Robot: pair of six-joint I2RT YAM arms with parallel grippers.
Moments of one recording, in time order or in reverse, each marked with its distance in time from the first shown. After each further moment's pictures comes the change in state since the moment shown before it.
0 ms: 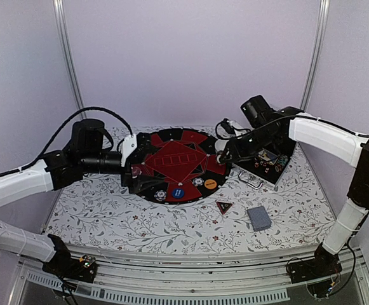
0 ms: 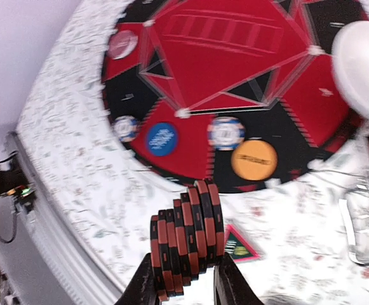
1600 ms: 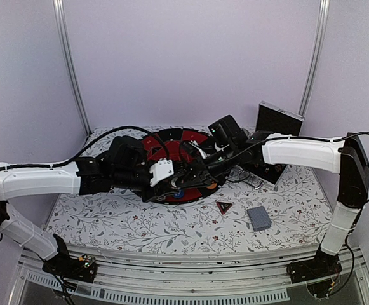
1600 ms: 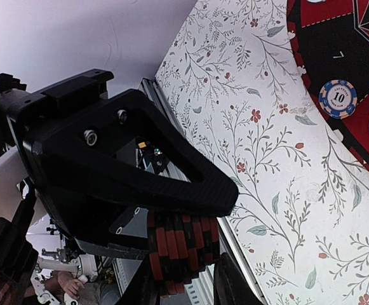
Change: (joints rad) left arm -0.232 0.213 0.029 -0.028 -0.319 0.103; right arm 0.270 0.104 -0.102 0.431 -0.509 0.347
